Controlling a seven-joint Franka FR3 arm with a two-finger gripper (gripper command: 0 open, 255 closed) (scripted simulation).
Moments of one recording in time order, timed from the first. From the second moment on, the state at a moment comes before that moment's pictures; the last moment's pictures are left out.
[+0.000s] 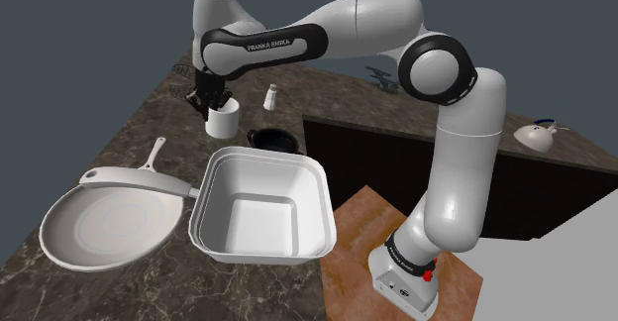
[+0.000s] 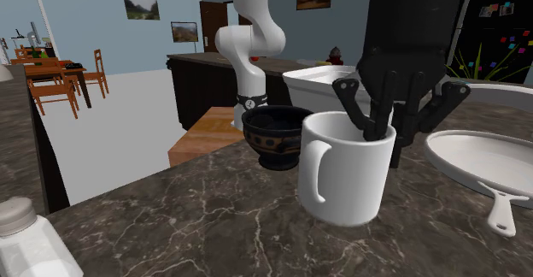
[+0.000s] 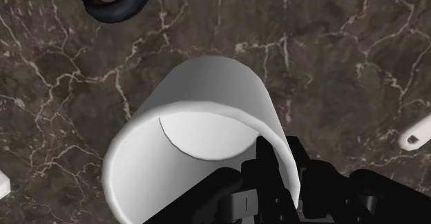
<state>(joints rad) 0.17 0.44 0.24 -1.59 -0.18 2.11 0.52</state>
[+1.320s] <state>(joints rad) 0.17 0.39 0.25 -1.39 -0.16 1.86 0.49</state>
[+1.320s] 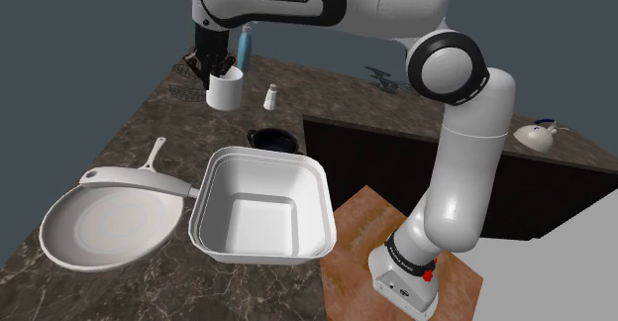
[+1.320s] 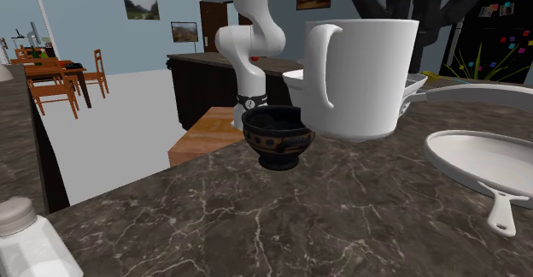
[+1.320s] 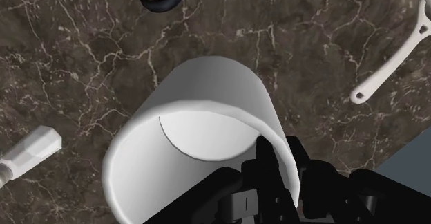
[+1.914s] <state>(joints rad) 0.13 0.16 0.26 -1.64 -0.10 1.88 0.45</state>
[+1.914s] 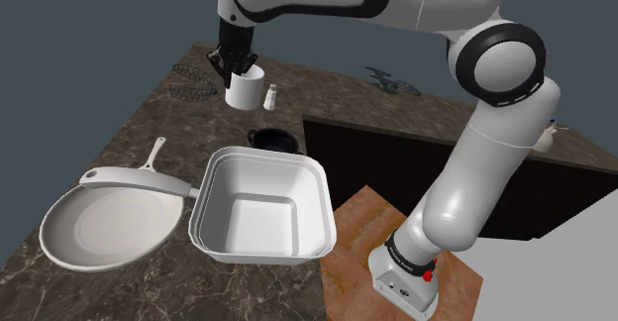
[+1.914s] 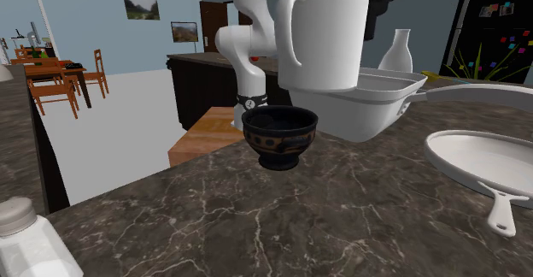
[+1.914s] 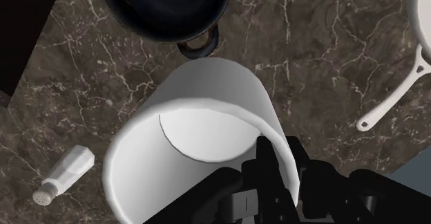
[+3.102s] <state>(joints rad) 0.09 -0.21 0.22 -2.16 0.00 2.05 0.36</state>
